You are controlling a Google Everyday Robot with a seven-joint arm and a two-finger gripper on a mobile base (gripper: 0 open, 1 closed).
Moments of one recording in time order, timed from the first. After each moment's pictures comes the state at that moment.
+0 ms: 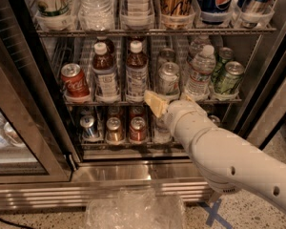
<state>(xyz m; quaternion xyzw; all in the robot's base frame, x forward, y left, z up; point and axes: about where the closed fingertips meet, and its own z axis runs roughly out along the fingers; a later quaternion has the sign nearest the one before) 0.569 -0.072 0.835 0.00 0.79 0.16 0.60</state>
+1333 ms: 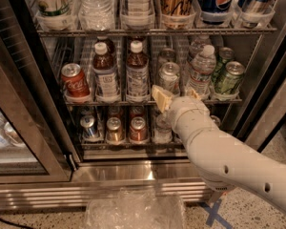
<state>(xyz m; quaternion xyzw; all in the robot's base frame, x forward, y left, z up) 0.585 -0.093 0.841 0.01 0.77 0.11 0.63</state>
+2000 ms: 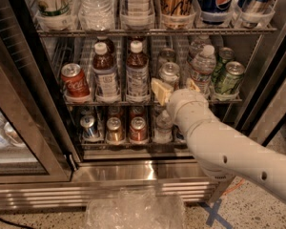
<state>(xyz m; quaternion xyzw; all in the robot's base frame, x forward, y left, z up) 0.605 -0.093 0.853 -0.02 0.75 0.10 0.65</state>
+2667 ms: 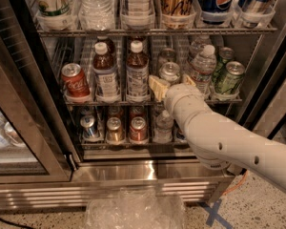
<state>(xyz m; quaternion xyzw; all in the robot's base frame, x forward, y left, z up) 0.626 -0.086 0.850 -0.04 0.76 0.10 0.65</state>
